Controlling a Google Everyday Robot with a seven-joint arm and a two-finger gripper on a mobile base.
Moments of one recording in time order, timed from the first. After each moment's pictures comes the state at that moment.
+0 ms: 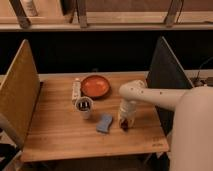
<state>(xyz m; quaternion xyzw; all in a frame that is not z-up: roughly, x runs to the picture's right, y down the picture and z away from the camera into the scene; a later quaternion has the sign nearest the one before) 0.109 0.211 0.845 -0.33 0.28 0.66 0.61</state>
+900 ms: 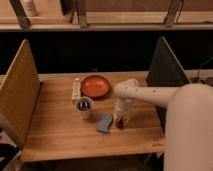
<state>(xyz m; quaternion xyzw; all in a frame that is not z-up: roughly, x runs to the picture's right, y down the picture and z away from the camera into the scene) 0.082 0.206 0.858 -0.34 0.28 0.63 0.64</state>
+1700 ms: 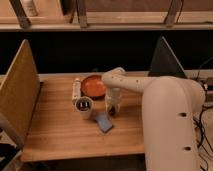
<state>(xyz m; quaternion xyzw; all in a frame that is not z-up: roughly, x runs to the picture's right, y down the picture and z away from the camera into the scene) 0.046 0.132 0.893 -0.31 0.27 0.62 0.67</state>
